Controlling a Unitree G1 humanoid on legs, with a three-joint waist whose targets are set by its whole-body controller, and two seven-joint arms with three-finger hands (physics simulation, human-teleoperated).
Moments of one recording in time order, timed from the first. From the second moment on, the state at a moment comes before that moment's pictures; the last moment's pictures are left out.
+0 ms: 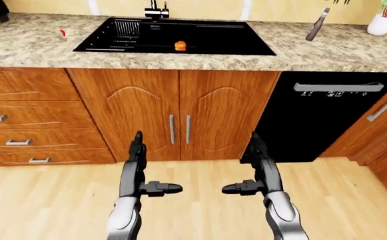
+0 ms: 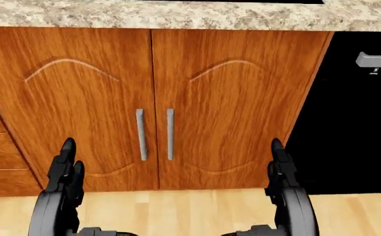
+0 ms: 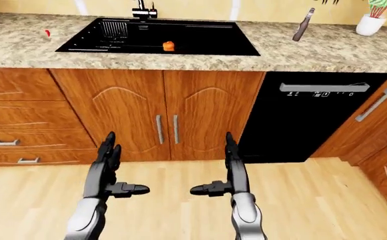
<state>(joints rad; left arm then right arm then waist) 0.06 0.02 0.04 -0.06 0.00 0.05 -0.05 0.04 -0.01 -0.02 0.00 -0.05 0.06 0.05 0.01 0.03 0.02</state>
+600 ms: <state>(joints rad) 0.07 0.01 0.03 -0.10 -0.01 0.07 -0.06 0.05 -0.02 -0.02 -0.01 -0.07 0.07 0.04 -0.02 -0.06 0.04</state>
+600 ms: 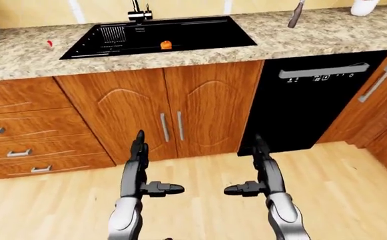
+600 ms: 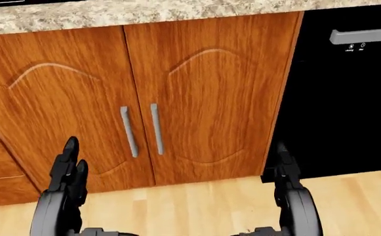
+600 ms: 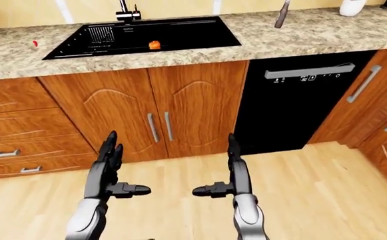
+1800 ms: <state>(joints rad) -0.40 0.15 0.15 -0.24 -0.09 0.57 0.04 -0.51 -0.22 -0.20 -0.41 -0.02 0.90 0.14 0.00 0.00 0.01</state>
